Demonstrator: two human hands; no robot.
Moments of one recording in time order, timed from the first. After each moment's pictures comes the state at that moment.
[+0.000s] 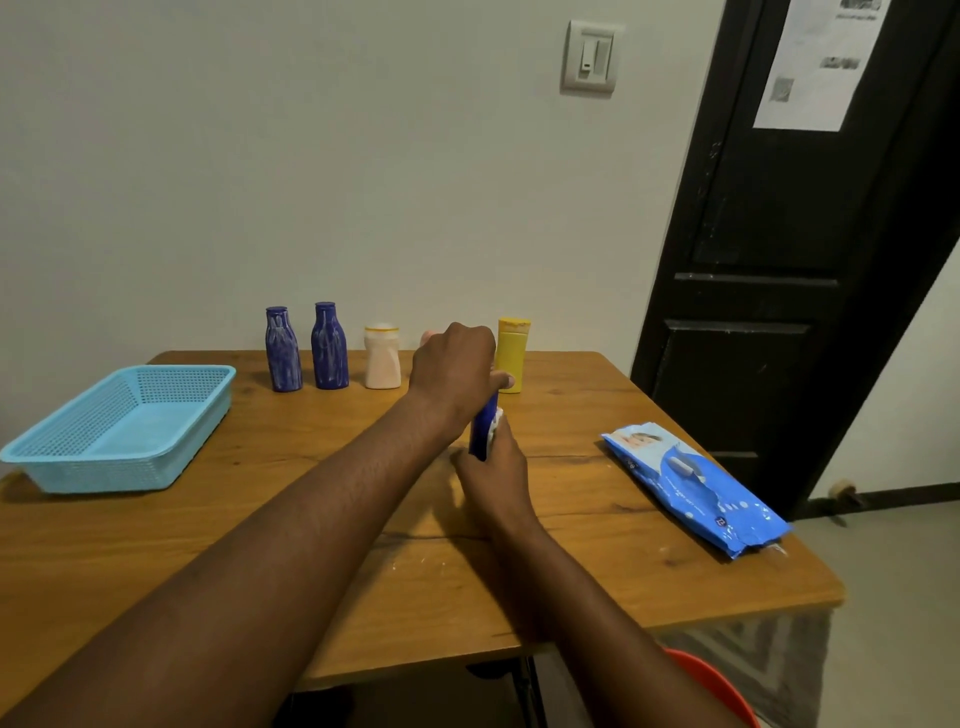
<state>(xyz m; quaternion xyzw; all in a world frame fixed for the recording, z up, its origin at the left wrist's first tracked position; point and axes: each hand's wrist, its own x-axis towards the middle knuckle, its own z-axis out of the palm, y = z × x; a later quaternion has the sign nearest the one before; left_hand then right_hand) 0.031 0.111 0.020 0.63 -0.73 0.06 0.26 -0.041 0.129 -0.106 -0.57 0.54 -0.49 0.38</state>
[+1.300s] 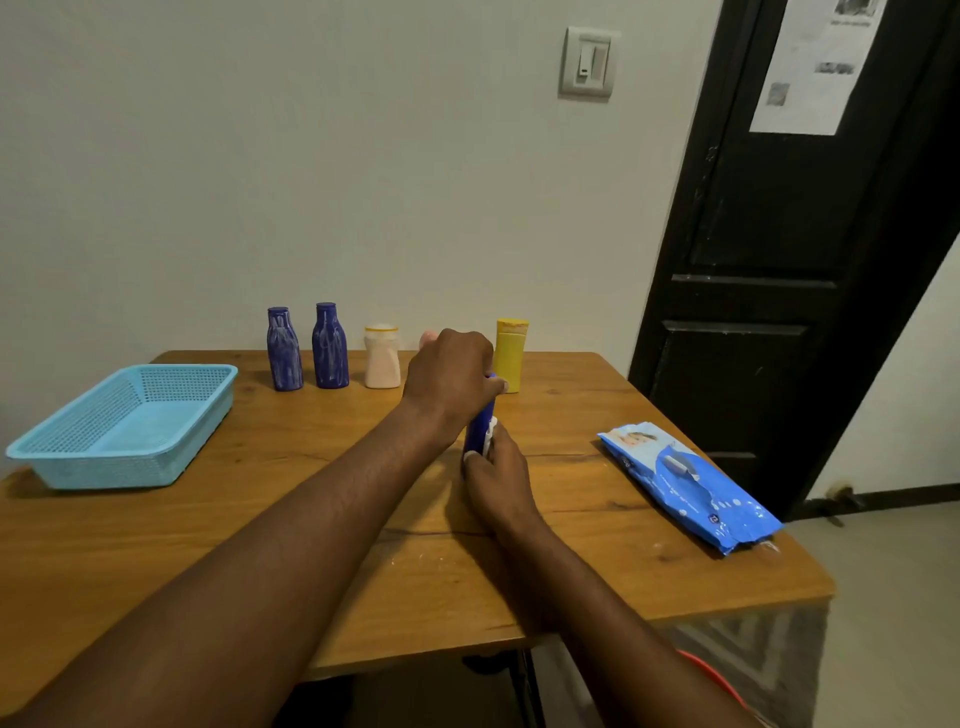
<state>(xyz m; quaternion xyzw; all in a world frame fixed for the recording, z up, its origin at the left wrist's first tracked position) 0.034 0.117 0.010 0.62 -0.72 0.04 0.31 -0.053 0.134 -0.102 -0.60 0.53 -0.47 0.38</state>
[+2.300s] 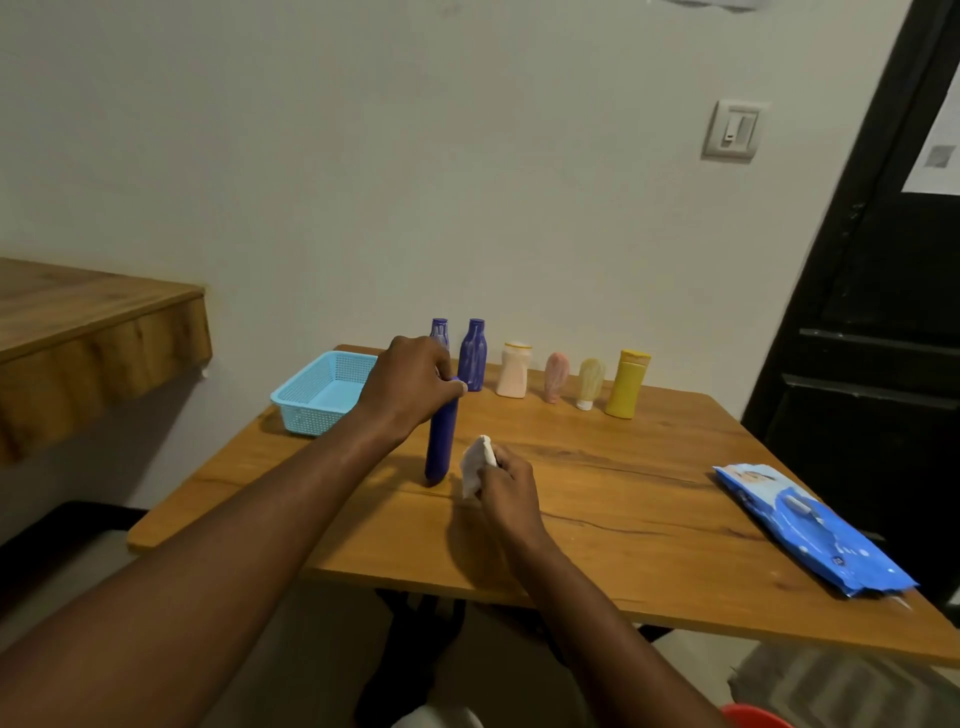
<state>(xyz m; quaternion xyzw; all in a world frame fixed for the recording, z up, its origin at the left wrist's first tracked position) 0.216 0.238 0.024 0.69 -0.63 0.03 0.36 0.072 0.243 -0.078 -0.63 0.43 -0.46 0.46</state>
